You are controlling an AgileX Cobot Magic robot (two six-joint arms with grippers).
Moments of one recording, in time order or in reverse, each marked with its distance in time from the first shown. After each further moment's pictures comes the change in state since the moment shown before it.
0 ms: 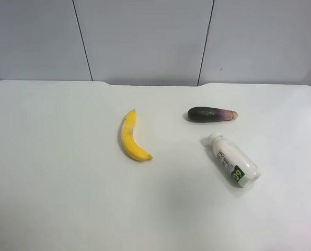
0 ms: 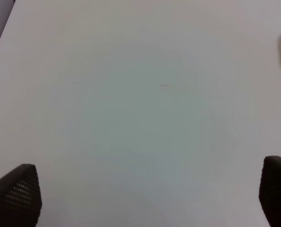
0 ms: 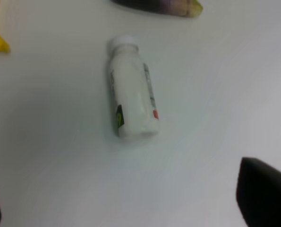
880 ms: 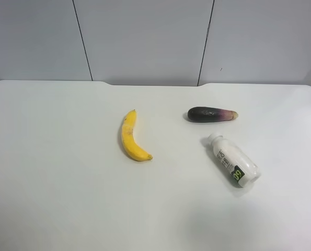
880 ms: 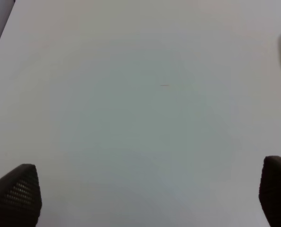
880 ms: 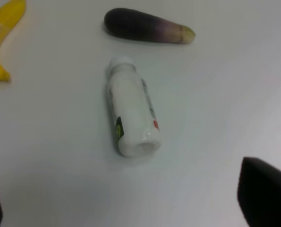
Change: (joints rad) left arm 0.000 0.000 0.000 0.000 0.000 0.000; right arm 0.000 -0.432 0.262 -0.008 -0.076 0.036
